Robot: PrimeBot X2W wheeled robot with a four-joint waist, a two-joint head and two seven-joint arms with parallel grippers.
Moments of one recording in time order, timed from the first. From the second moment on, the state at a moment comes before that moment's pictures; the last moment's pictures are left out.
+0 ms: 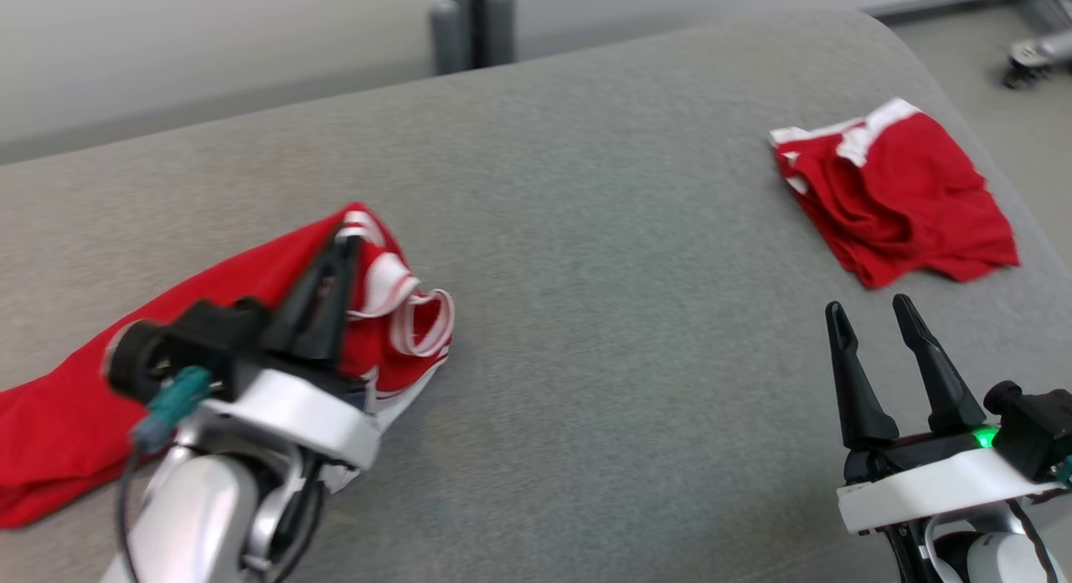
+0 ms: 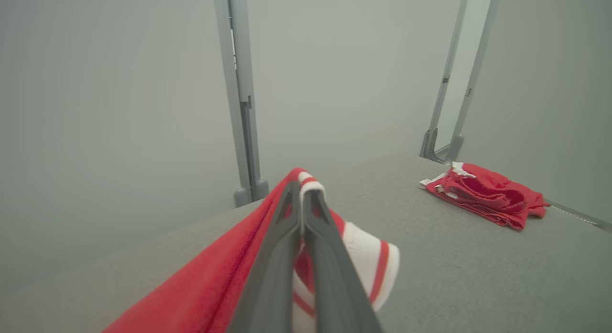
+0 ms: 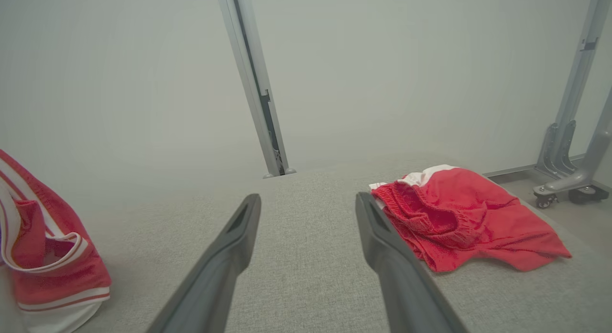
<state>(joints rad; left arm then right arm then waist) -0.27 0.30 -0.33 -0.09 -0.38 0.07 0.00 -0.06 -0.05 0.05 -0.05 0.29 0.13 -0.11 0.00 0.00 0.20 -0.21</state>
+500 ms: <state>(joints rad) -0.47 0.14 -0.51 0.26 -0.38 -0.06 -0.06 -0.09 -0.05 0.07 0.00 0.33 0.13 -0.17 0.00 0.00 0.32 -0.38</state>
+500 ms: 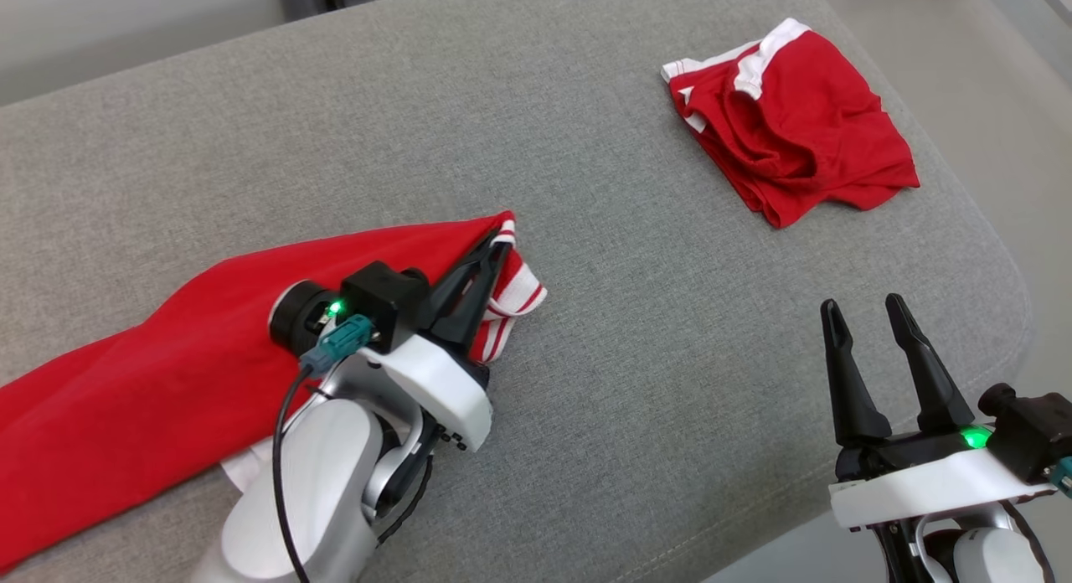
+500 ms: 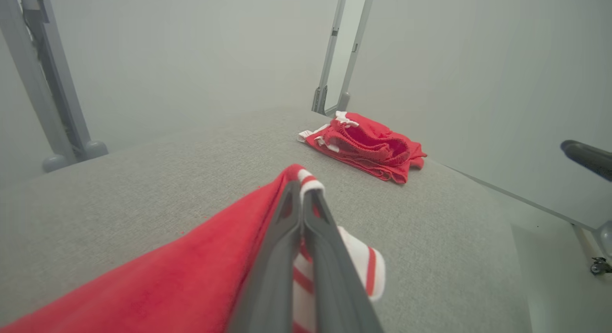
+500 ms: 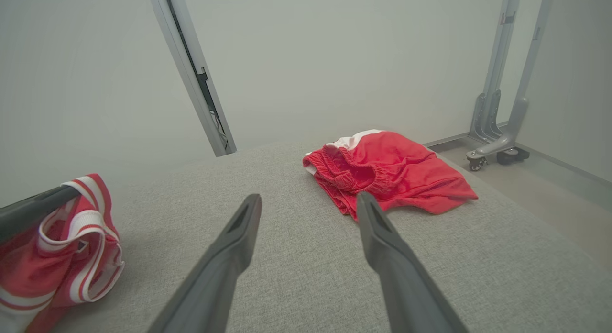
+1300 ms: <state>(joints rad) -0.34 0.24 -0.41 0.21 -0.49 0.02 -0.23 -0.07 -0.05 0.01 0.03 0.27 0.13 -0.13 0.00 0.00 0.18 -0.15</state>
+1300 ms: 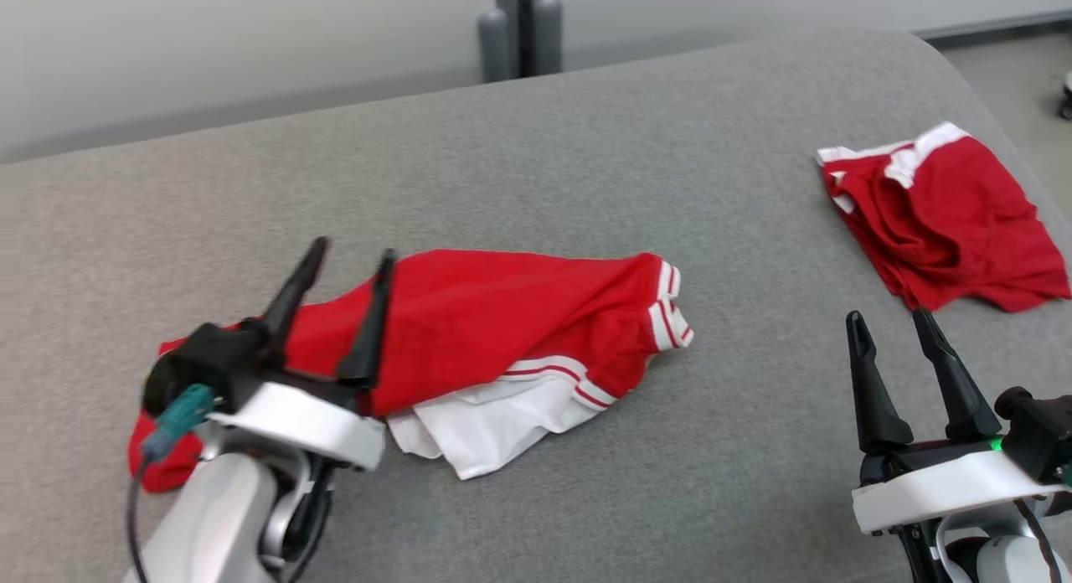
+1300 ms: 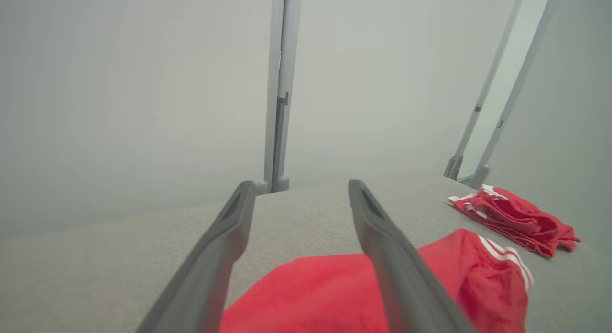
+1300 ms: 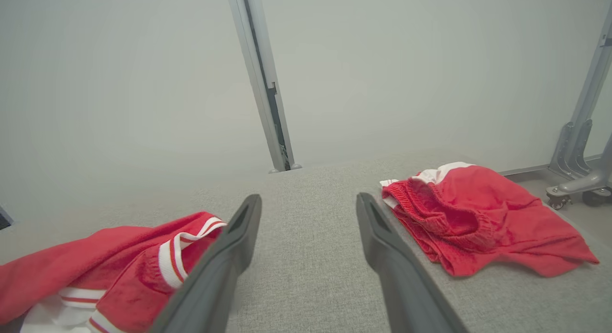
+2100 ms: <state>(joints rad) 0.04 0.34 -0.07 0.01 -0.48 0.00 -0.26 0.02 -0.05 -0.01 -0.04 0.17 0.13 -0.04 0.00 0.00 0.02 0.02</state>
